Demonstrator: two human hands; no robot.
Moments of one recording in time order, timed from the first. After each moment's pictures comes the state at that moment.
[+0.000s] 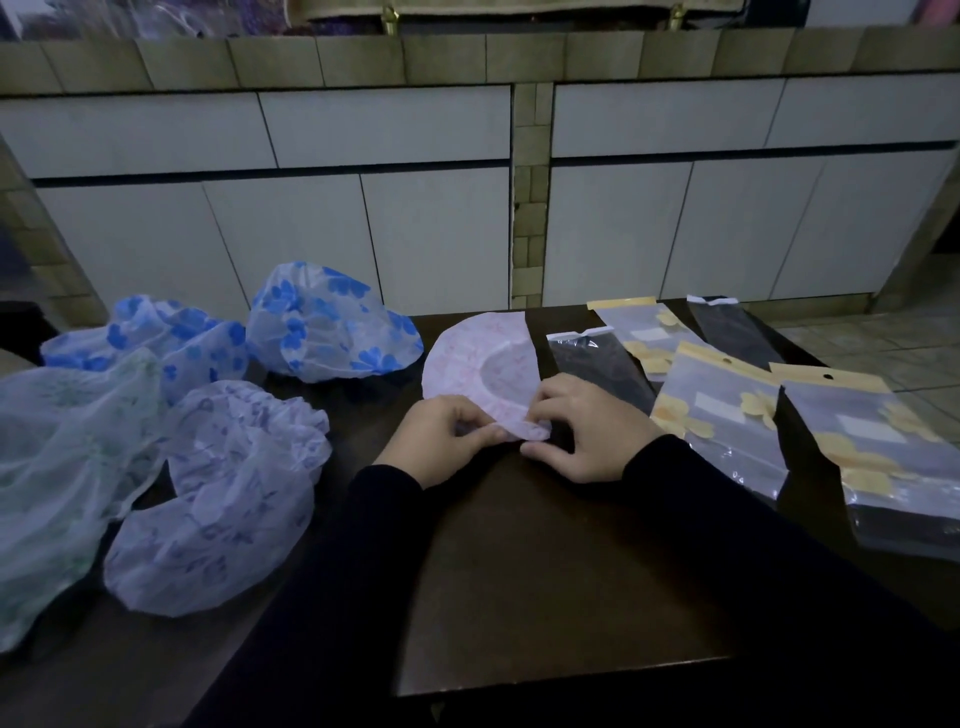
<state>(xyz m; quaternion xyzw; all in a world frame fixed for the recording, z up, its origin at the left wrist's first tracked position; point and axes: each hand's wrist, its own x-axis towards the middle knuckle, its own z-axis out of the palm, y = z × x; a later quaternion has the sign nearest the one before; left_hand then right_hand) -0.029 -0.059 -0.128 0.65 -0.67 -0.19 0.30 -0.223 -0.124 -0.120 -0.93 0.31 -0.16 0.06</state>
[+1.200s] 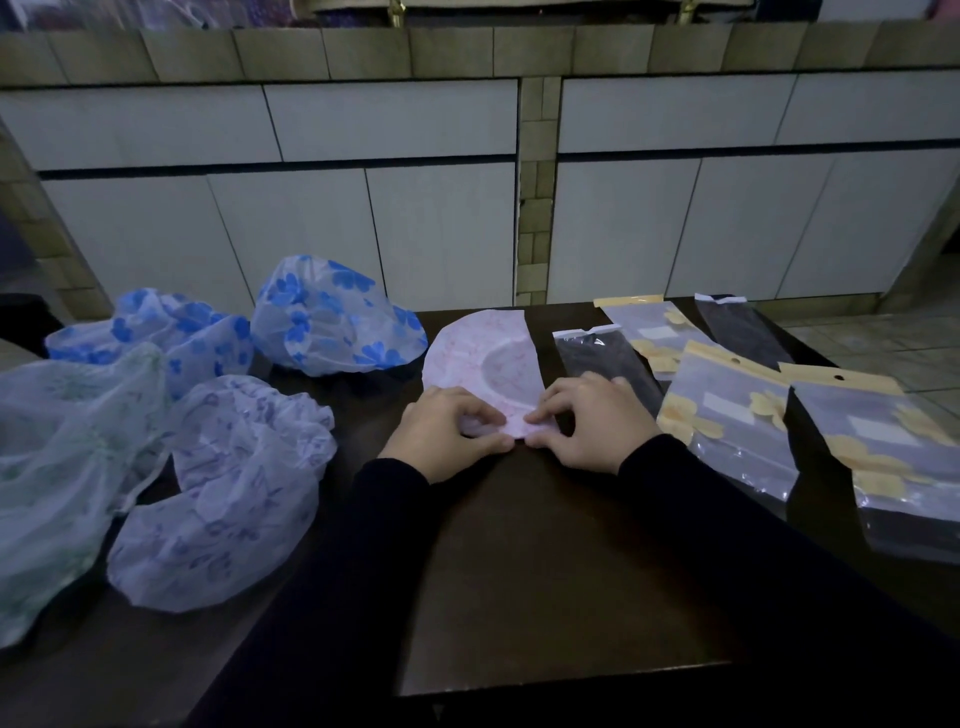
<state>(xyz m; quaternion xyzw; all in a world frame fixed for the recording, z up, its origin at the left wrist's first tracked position) -0.023 -0.067 -0.134 0.67 -0.68 -0.13 0.26 -0.211 -0.125 -0.126 -0.88 0.45 -0.13 0.02</state>
